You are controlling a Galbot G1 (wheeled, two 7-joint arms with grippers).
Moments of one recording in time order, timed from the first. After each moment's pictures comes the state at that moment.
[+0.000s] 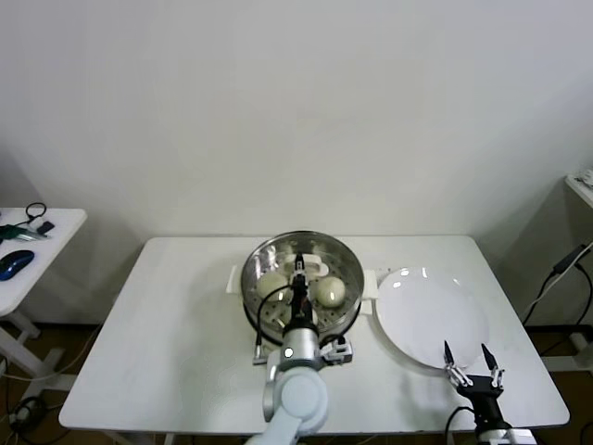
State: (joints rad) left arm 1.13 -1.61 0.07 -1.77 1.68 0.61 0.15; right arm -1.60 1.27 0.66 1.66 0.38 0.30 -0.04
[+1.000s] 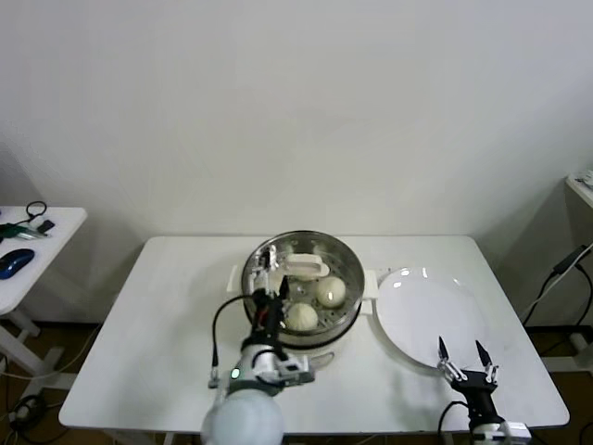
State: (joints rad) left arm 1.26 -1.42 -0.02 -2.10 1.25 0.55 0.11; right arm -1.60 1.27 0.64 1.71 0.41 0.24 -0.01
